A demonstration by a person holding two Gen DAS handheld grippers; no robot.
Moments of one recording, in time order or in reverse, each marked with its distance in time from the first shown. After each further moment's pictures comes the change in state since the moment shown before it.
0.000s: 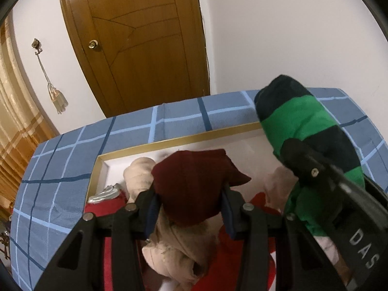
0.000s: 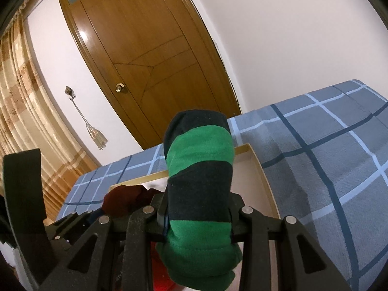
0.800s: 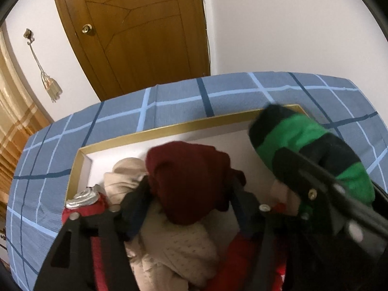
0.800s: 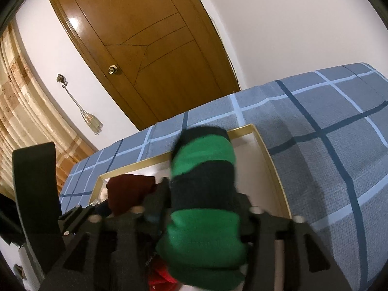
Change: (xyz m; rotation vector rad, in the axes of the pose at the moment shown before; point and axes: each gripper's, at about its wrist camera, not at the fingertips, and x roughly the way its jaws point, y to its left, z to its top) left arm 0.043 -0.004 0.007 -0.014 0.112 -0.005; right arm 0.038 -0.006 0.001 0.018 0.137 0.004
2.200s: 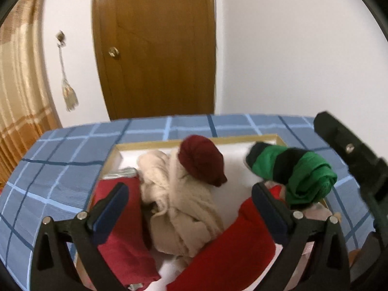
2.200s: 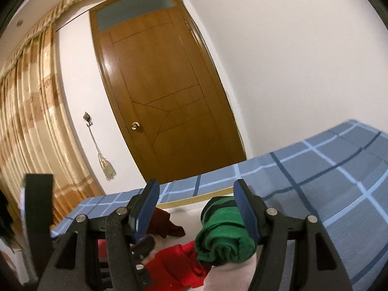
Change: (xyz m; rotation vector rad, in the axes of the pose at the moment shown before) left arm -0.076 0.027 -0.056 -0.129 -0.306 -0.013; right arm -0.093 0.012 -0.039 -0.129 -0.473 0.033
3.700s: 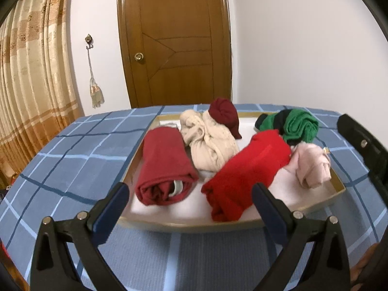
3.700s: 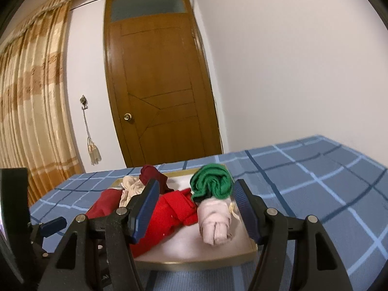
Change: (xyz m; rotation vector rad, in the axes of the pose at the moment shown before) left arm -0.083 0.016 -0.081 -0.015 -0.031 0.092; right arm -0.103 0.029 -0.044 -0.118 -0.020 -0.133
